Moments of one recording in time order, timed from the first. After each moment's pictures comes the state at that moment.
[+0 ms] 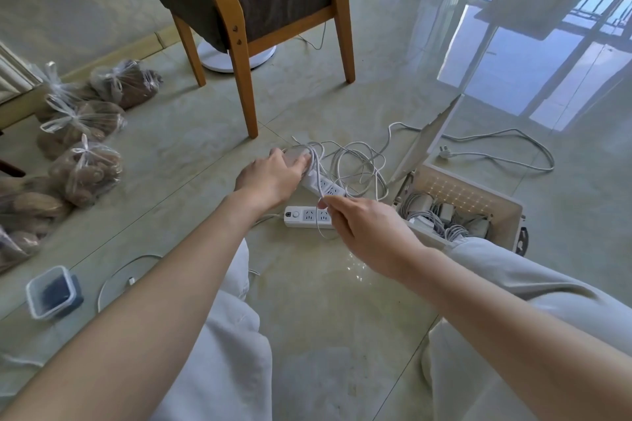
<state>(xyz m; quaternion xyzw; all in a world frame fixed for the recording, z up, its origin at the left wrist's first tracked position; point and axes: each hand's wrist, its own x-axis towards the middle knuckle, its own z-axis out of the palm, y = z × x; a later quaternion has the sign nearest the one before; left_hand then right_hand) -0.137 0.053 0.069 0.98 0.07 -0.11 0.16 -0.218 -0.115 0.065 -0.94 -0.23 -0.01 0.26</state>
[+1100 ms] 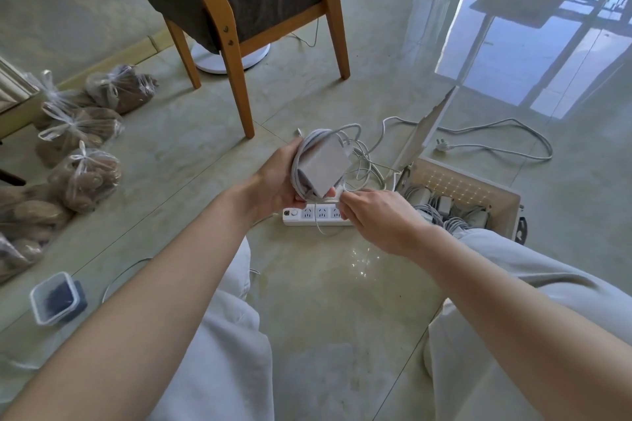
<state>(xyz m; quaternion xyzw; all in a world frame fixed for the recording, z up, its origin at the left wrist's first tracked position) -0.153 0.033 0.091 0.67 0.06 -0.35 0.65 -0.195 -0.144 0.042 -0.95 -0.26 0.04 0.15</state>
